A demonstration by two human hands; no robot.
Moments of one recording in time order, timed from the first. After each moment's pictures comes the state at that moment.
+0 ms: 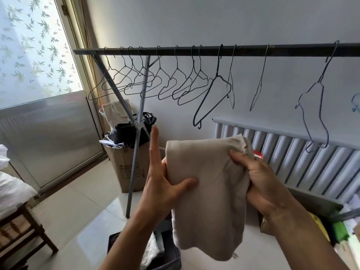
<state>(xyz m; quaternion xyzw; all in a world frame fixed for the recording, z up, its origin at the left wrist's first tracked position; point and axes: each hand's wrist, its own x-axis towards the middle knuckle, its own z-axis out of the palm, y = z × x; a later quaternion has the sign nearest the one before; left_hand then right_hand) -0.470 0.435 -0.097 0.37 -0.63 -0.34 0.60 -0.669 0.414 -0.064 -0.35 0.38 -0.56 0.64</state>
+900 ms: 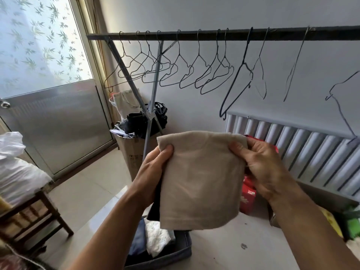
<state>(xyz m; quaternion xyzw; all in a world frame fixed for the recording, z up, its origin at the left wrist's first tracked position) -0.393 0.417 -0.097 0.40 -0.41 -0.56 0.60 -0.610 0.393 -0.073 -0.49 0.42 -0.55 0.53</state>
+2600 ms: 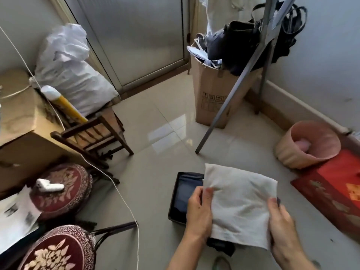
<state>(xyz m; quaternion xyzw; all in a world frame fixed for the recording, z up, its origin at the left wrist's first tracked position) -0.201 0.263 -0.430 0.69 -0.15 -0.43 0.56 -0.352 0.185 -0.430 -0.35 0.64 -0.33 0.60</state>
